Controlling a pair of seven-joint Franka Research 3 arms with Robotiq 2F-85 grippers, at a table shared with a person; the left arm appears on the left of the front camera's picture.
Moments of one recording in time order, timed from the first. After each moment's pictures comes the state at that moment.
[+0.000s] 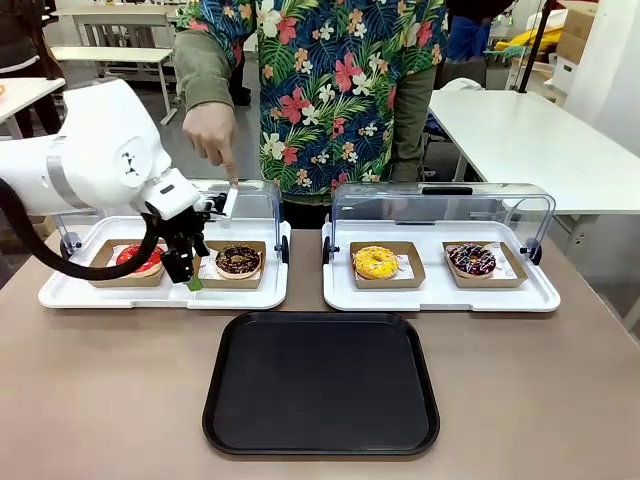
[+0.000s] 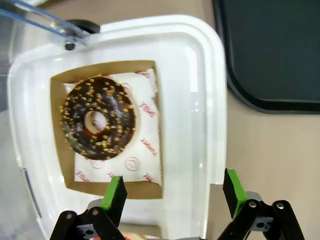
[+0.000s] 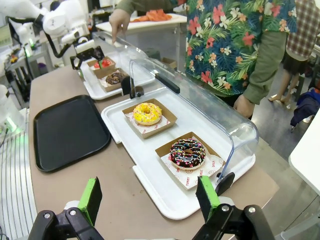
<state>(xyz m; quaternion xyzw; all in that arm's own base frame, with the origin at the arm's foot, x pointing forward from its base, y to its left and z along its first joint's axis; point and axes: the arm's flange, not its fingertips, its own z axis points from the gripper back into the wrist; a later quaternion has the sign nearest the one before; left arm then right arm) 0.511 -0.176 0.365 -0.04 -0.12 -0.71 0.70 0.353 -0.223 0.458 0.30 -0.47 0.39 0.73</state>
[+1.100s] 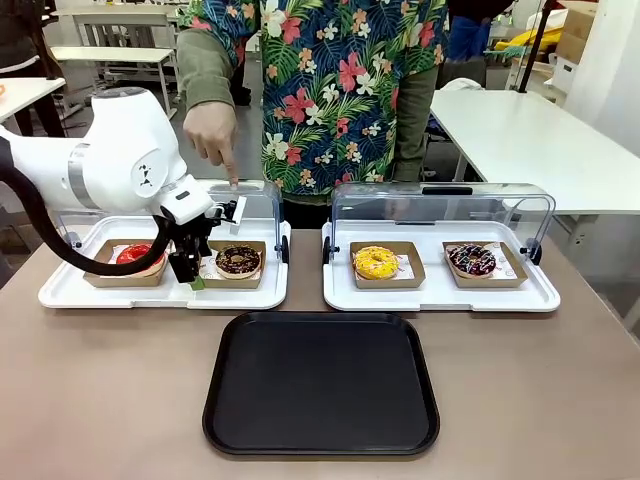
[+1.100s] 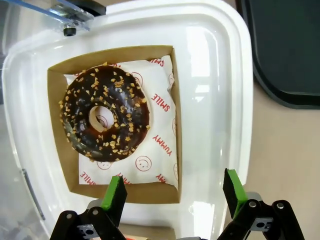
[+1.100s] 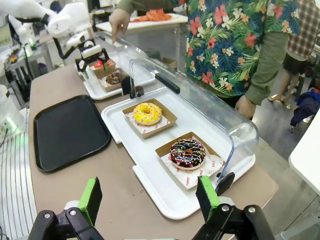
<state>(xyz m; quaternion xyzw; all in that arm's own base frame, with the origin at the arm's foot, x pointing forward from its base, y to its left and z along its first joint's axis) 0.529 -0.181 0.347 -0.01 -0.09 -0.71 0.70 0.352 -0.223 0.458 0.30 -0.47 0.39 0.73</state>
